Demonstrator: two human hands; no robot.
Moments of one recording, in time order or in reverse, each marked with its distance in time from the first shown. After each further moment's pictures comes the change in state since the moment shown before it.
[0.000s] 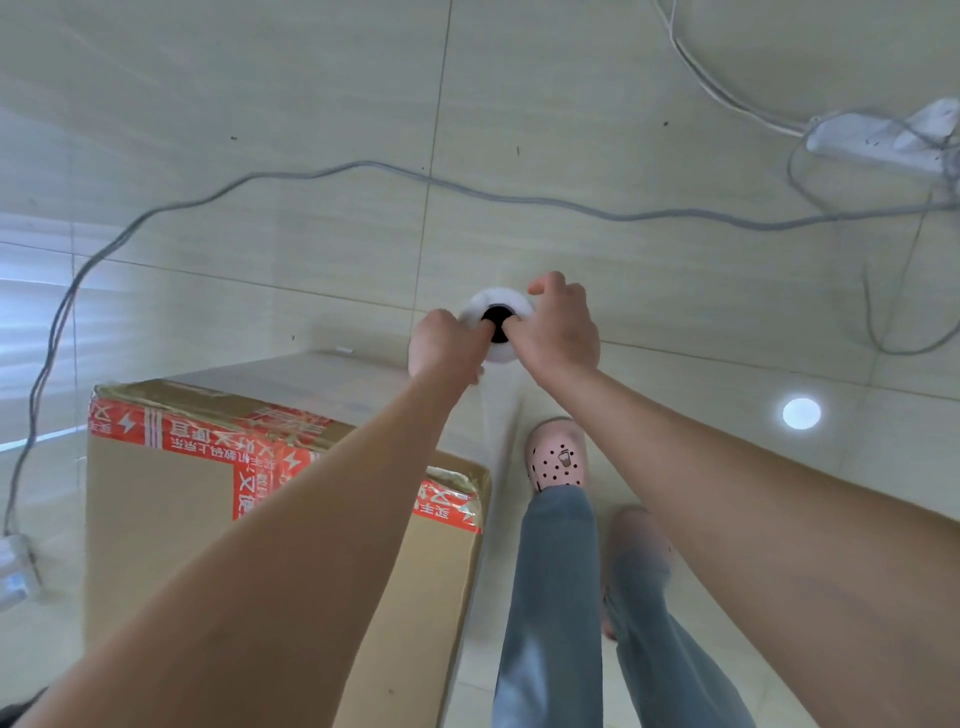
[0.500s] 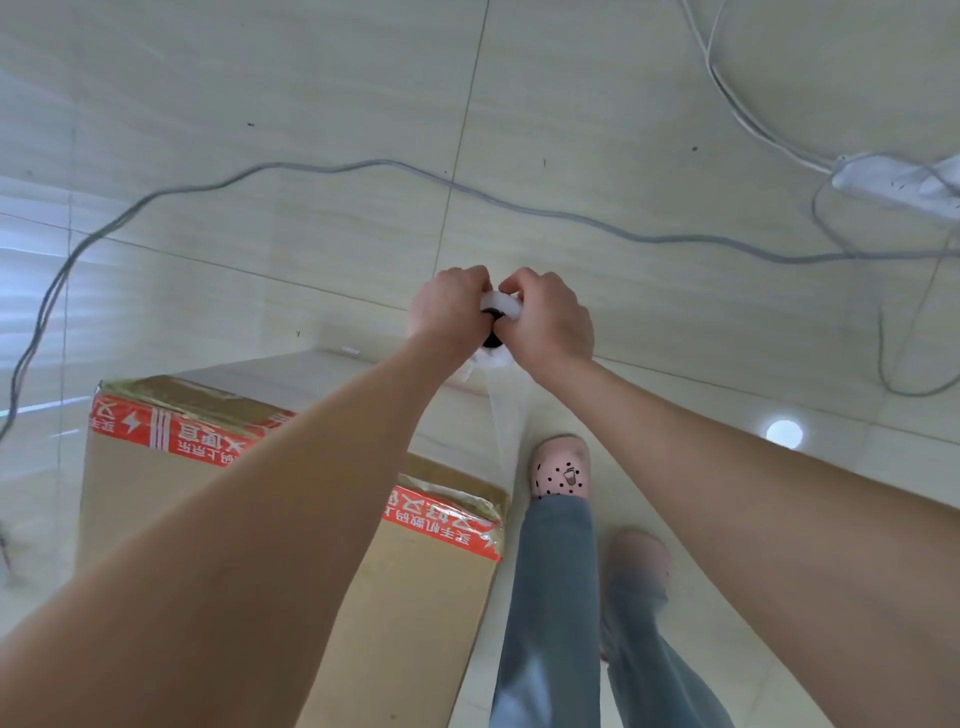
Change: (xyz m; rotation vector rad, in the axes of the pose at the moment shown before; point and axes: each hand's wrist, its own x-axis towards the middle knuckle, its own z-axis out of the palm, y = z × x) left_hand 0.040 0.020 -0.040 0.547 0.061 0.416; right_hand 0.019 -0.039 0.018 -0.176 -0.076 -0.207
